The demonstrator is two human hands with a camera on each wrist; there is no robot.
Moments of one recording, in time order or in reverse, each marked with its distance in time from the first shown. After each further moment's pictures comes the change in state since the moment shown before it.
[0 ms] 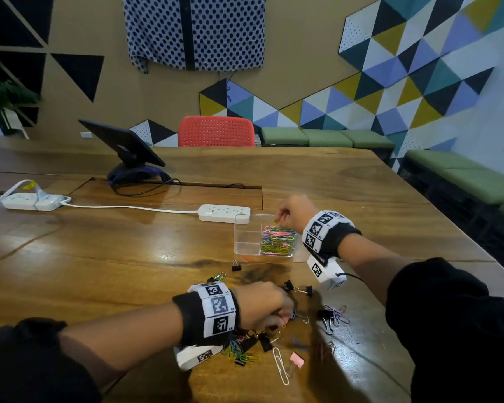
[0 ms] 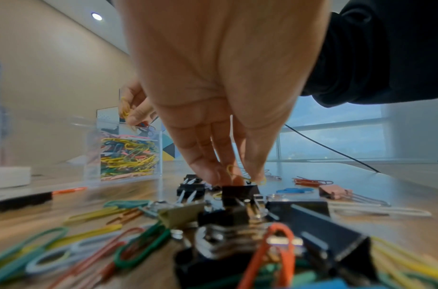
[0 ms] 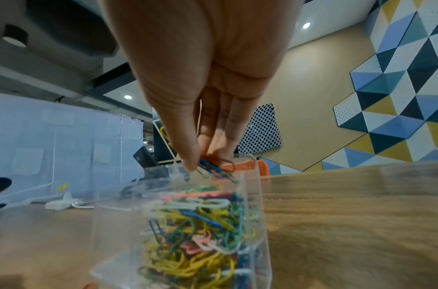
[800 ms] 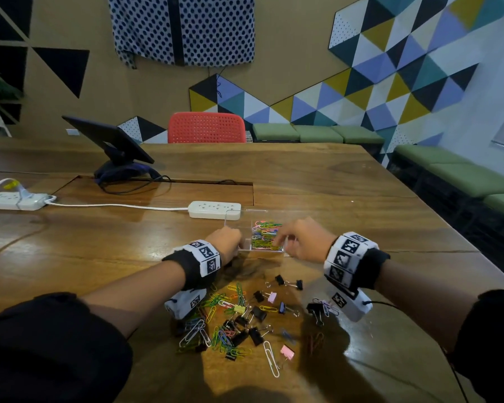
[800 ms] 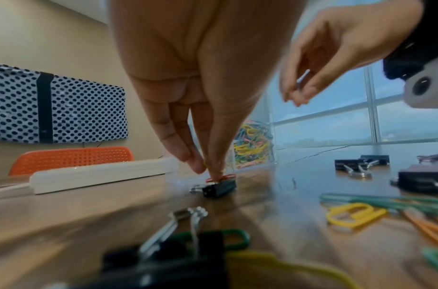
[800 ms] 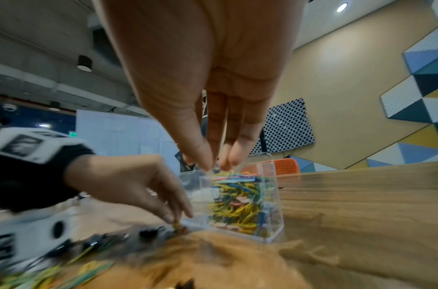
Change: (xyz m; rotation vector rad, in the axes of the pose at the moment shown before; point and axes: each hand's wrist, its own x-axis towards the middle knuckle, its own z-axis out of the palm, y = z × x) left_hand 0.022 -0.089 -0.029 0.023 0.213 -0.646; right_hand -0.077 0.018 0.004 0.022 -0.100 -0.230
